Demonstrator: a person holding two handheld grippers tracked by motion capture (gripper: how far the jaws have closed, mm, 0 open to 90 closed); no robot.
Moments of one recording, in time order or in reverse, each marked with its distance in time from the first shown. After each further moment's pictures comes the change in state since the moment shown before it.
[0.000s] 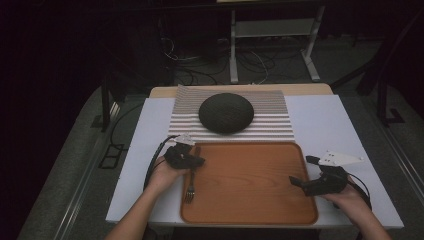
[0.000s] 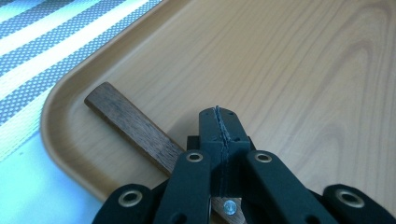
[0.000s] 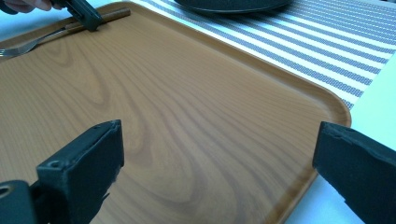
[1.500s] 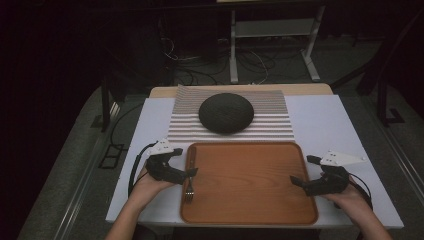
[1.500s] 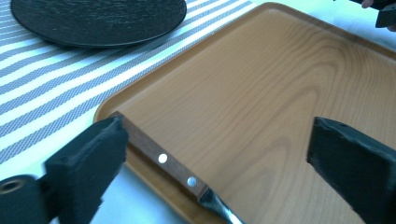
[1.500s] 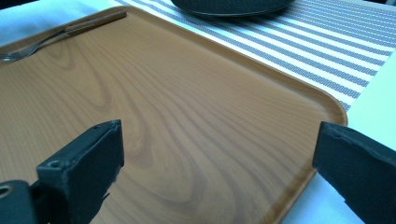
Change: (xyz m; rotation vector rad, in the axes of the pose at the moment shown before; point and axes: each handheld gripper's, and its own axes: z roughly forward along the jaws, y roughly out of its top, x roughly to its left) left arm -0.029 -0.031 -0.056 -0.278 0.075 -0.005; right arm 0.000 0.000 -0.003 -0.008 0.002 0.007
